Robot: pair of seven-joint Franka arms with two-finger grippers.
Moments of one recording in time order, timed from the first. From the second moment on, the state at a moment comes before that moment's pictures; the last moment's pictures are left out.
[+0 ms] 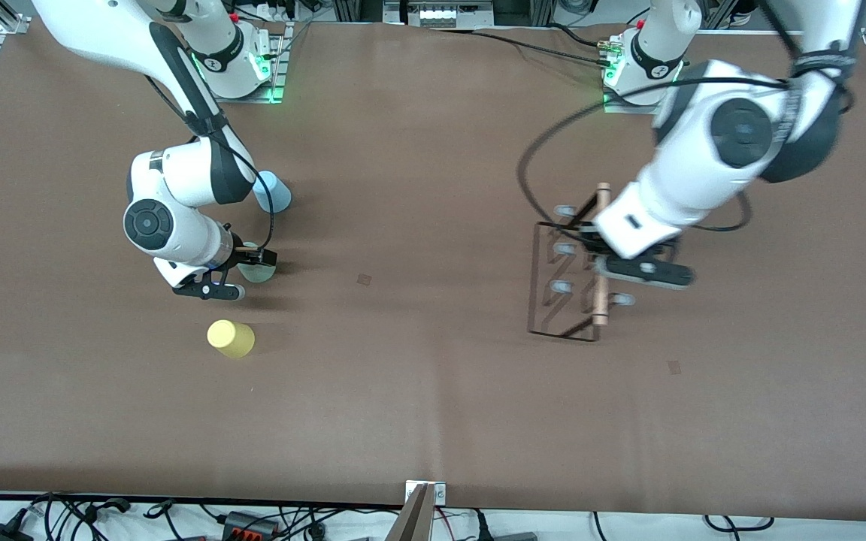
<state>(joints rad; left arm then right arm) -0.13 0.29 -0.32 -1.65 -0.01 1.97 -0.30 0.21 0.40 0.02 -2.02 0.05 2.23 0.30</state>
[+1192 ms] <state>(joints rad) -0.62 0.73 -0.20 -1.27 -0.01 2.13 -0.77 0.20 0.39 0.02 -1.83 0.05 1.96 0.31</state>
